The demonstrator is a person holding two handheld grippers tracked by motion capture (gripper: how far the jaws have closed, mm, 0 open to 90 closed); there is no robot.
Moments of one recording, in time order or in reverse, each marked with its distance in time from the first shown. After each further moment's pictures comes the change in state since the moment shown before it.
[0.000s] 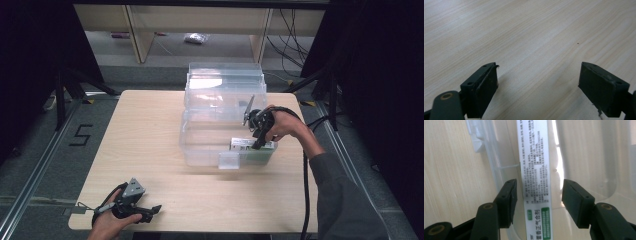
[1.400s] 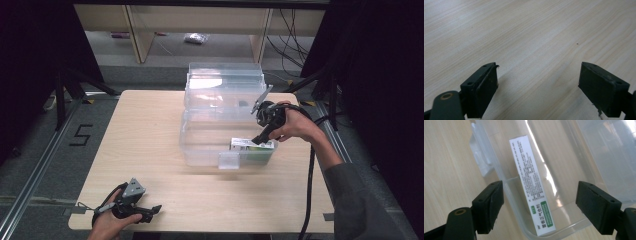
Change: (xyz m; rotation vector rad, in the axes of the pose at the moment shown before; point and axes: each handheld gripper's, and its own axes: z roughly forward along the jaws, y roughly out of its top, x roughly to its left) left arm -0.001 0.000 0.001 -0.010 0.009 -0.005; right arm 0.019 -0.017 -0.040 -0.221 -0.092 0.181
